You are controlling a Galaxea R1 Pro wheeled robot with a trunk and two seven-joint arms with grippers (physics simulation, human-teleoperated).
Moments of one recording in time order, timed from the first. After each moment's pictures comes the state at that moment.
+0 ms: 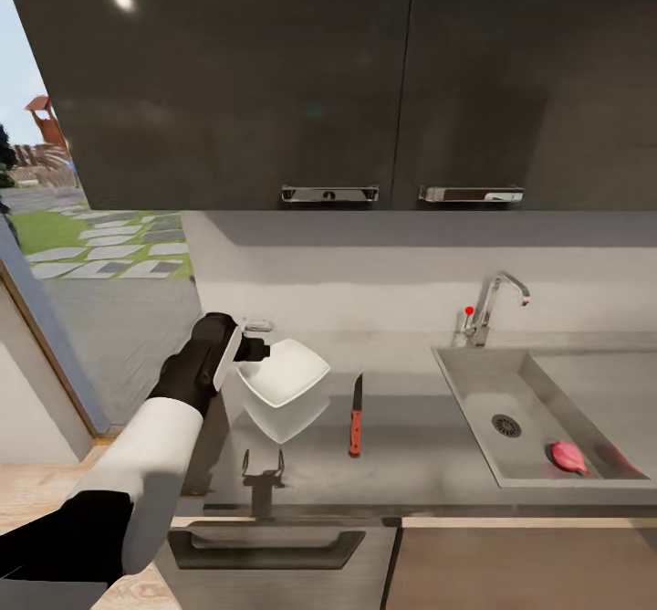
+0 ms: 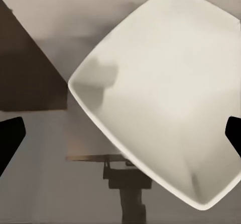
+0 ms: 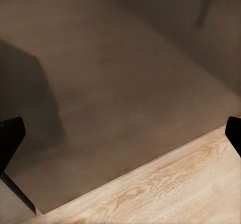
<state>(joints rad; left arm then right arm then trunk) -1.01 -0.10 0.00 -0.82 -0.07 1.00 0.06 -0.03 0.09 -0.01 -0.24 -0.09 -1.04 -0.41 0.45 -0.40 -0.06</state>
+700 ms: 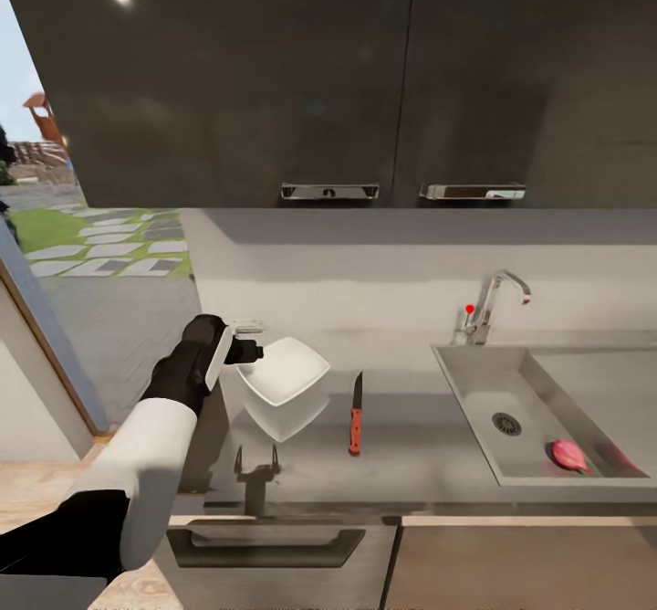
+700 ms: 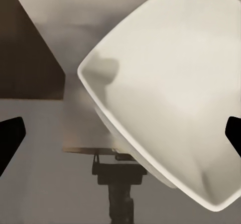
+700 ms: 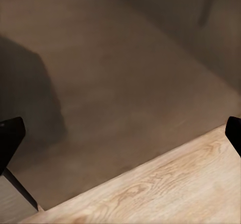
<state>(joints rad) -1.01 -0.09 0.08 -0.81 -0.07 1.00 0.06 -0.03 0.09 -0.01 -0.24 -0.09 -1.04 -0.40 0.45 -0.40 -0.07</state>
